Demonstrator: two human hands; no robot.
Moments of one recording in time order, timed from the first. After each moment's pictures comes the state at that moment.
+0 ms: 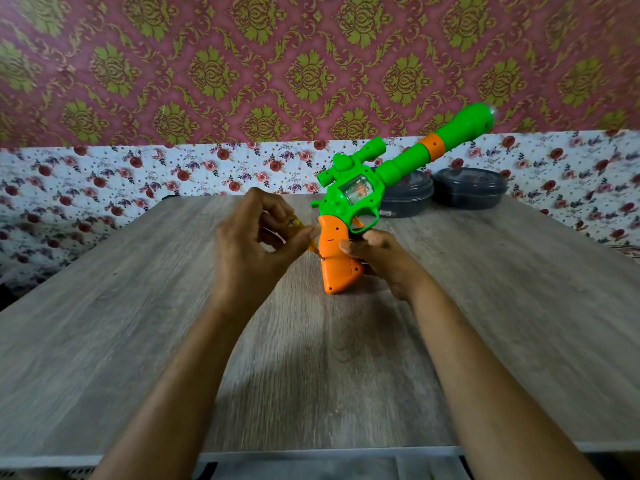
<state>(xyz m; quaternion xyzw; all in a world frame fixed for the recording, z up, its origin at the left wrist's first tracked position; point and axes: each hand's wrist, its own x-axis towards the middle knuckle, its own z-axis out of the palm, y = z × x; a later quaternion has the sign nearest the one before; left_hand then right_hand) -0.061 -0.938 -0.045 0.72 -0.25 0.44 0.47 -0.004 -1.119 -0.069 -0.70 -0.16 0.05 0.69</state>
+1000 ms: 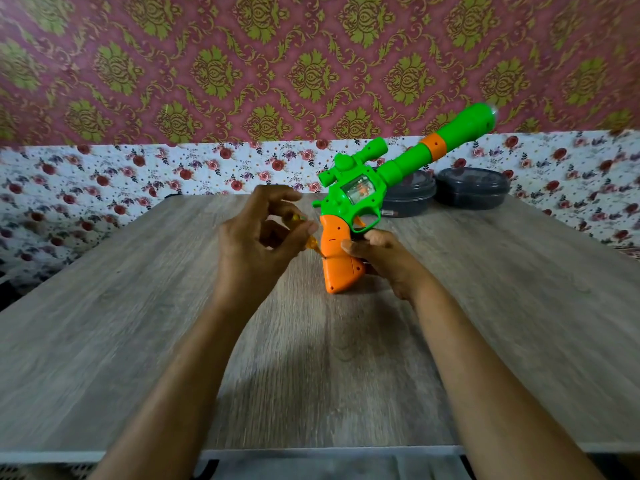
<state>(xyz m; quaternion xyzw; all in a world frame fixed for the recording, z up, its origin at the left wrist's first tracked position) -0.063 -0.939 -0.044 0.72 -0.25 0.39 0.51 0.002 -1.119 -0.072 -0.70 -0.17 0.06 0.69</state>
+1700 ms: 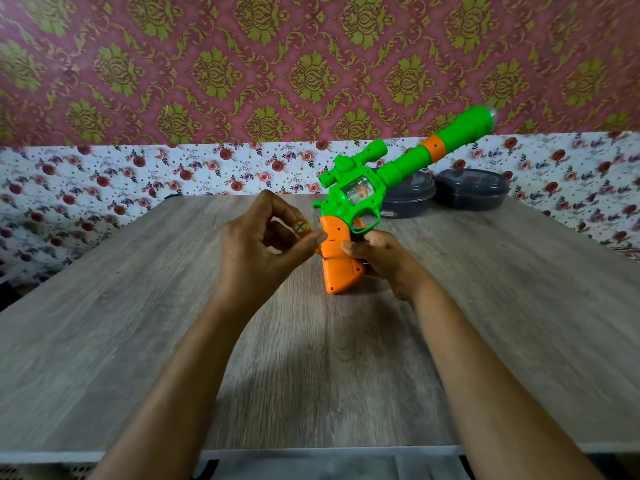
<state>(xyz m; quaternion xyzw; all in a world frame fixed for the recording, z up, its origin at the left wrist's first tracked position) -0.064 -0.938 -0.044 0.73 -0.28 0.39 0.49 0.007 -1.119 -0.075 -0.70 -0.17 0.06 0.69</state>
